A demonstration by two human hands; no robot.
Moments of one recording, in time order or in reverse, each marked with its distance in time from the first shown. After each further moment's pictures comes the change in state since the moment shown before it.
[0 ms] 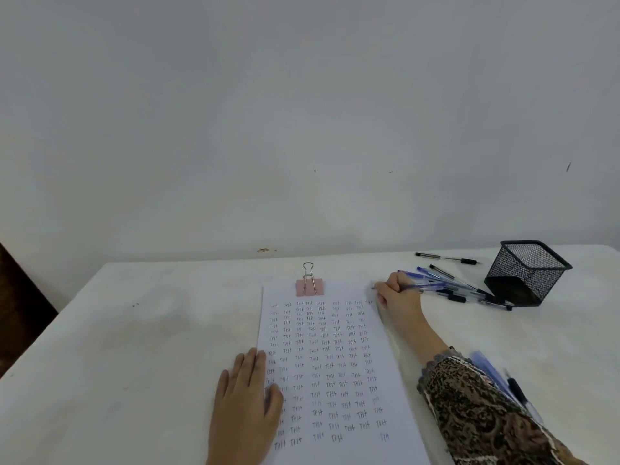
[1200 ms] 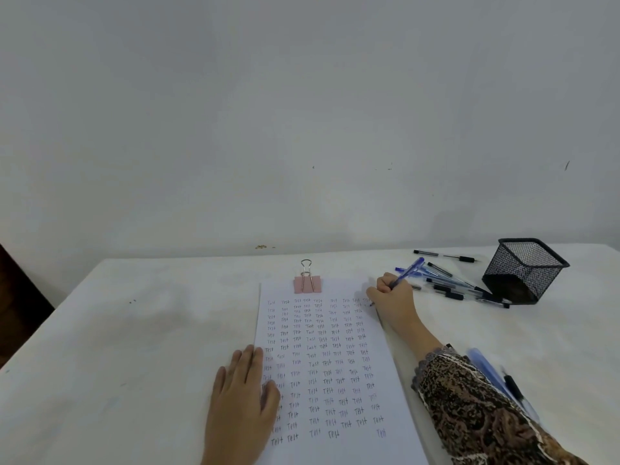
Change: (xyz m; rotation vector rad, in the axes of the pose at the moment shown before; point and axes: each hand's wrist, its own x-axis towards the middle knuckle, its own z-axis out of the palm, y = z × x) left_hand 0.001 0.002 -0.005 -0.236 -0.128 -0.061; right_hand -0.008 0.000 0.003 -0.378 -0.011 -0.122
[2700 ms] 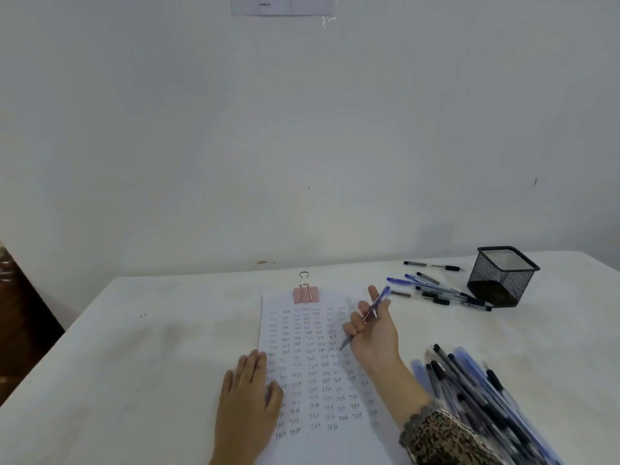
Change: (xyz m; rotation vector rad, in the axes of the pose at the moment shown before) left_hand 0.000 0.006 -0.011 0.055 -0.086 -0.037; right_hand -0.077 -0.051 0.032 1.182 0.135 0.425
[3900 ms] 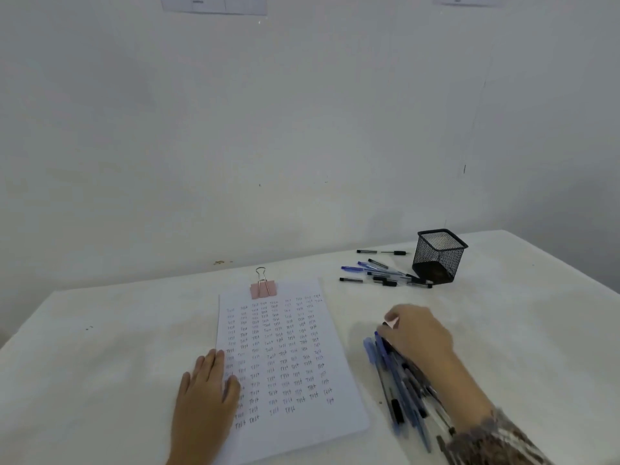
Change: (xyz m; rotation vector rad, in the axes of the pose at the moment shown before) left_hand -0.004 0.000 0.003 -0.015 0.036 0.045; right_hand -0.066 -0.123 -0.040 -2.213 0.214 -0.231
